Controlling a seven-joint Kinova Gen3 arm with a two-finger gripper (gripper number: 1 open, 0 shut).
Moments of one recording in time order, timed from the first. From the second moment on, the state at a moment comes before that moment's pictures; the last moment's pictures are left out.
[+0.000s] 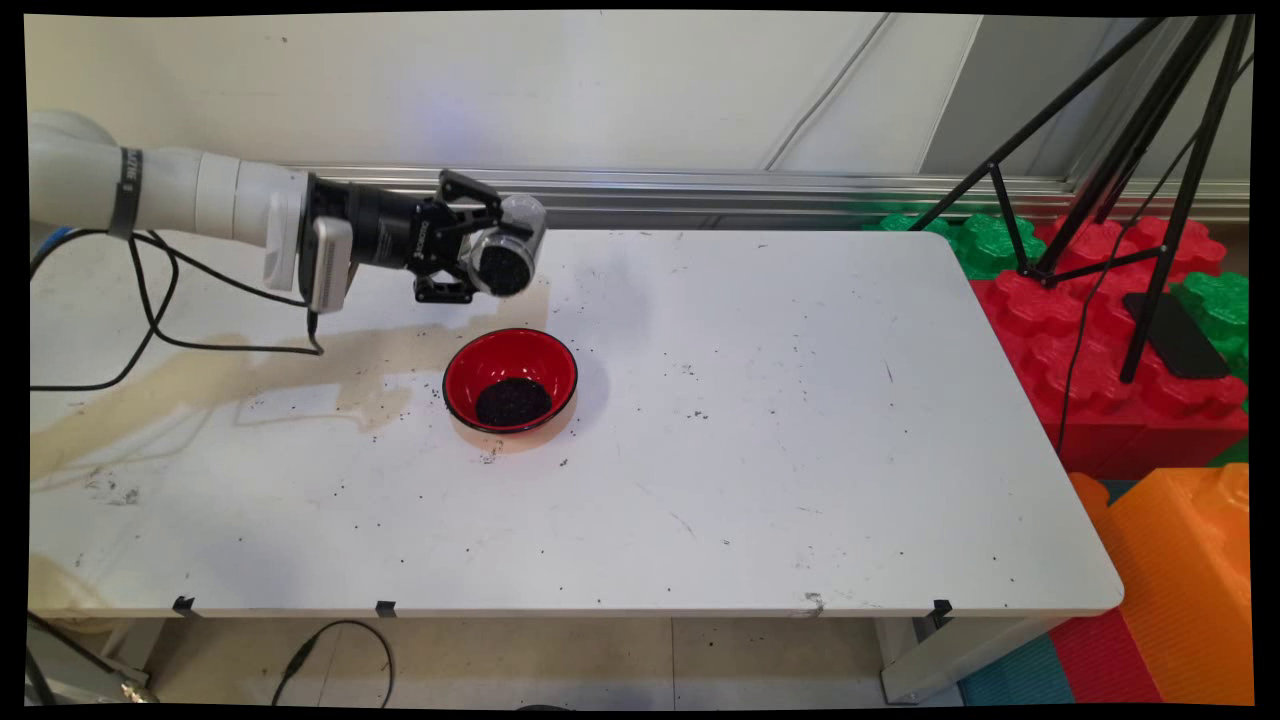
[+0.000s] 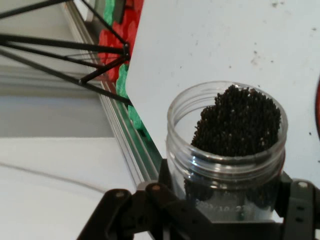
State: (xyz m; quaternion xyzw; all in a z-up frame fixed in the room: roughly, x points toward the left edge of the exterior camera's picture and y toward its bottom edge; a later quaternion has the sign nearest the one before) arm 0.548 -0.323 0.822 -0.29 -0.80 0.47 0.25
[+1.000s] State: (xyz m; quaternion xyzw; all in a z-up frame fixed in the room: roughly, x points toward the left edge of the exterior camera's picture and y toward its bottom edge) arm 0.557 -0.360 0.860 0.00 -0.83 0.38 0.40
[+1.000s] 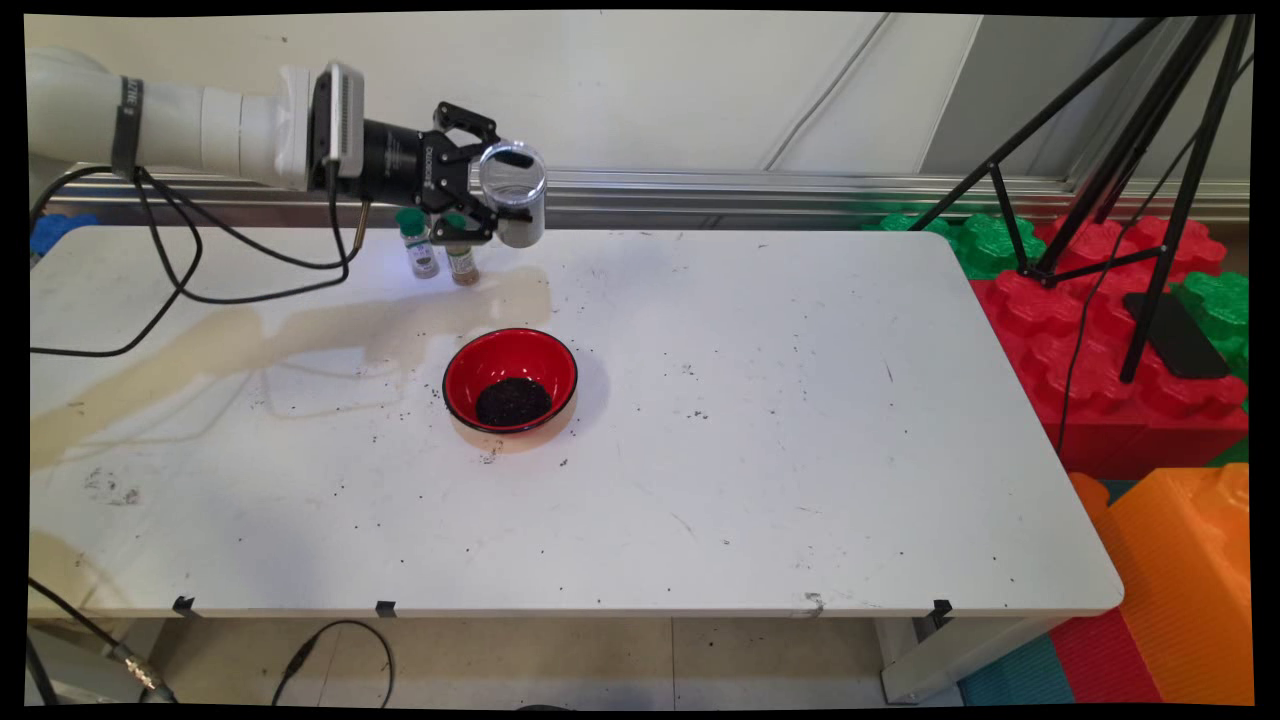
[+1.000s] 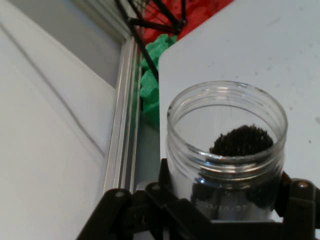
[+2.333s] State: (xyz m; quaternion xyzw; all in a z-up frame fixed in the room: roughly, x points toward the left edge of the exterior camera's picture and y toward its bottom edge) arm 0.578 -0.409 0.843 0.30 -0.75 0.27 0.53
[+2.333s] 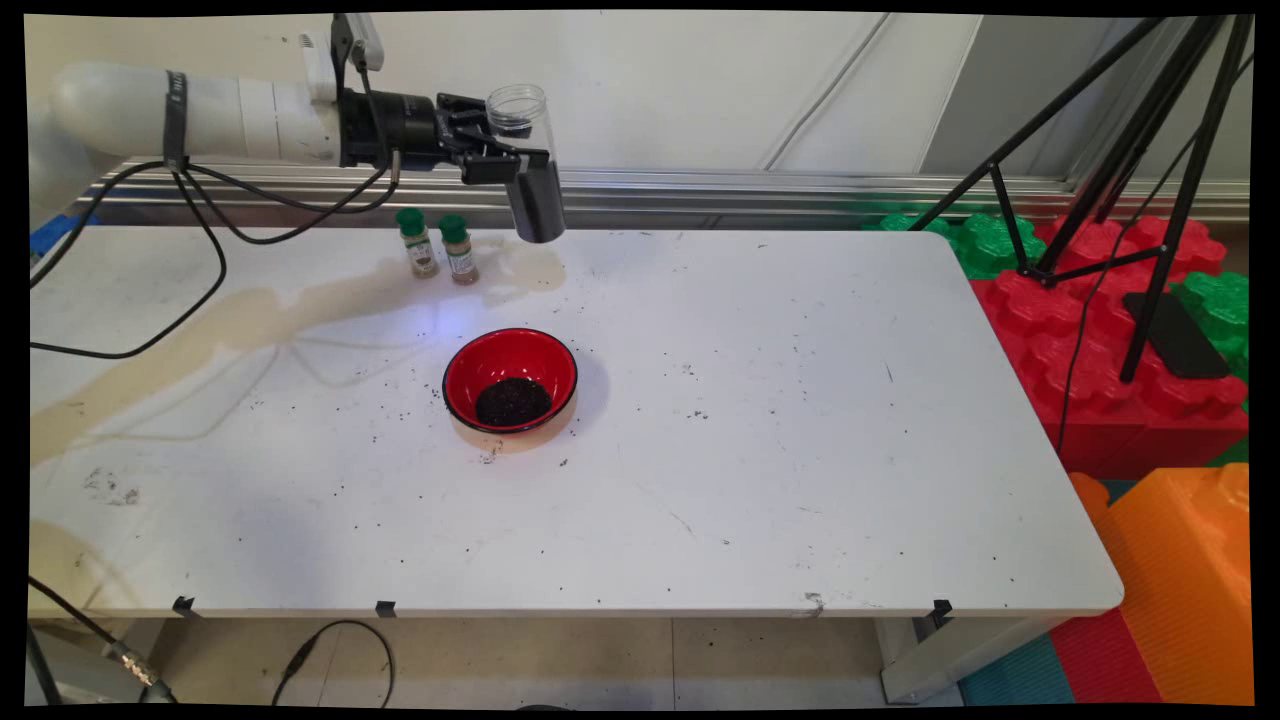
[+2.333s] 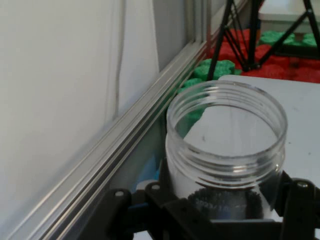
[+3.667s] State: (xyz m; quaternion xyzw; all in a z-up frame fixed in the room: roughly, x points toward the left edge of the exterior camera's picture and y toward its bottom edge) arm 0.596 -0.456 0.779 0.39 -0.71 0.23 0.54
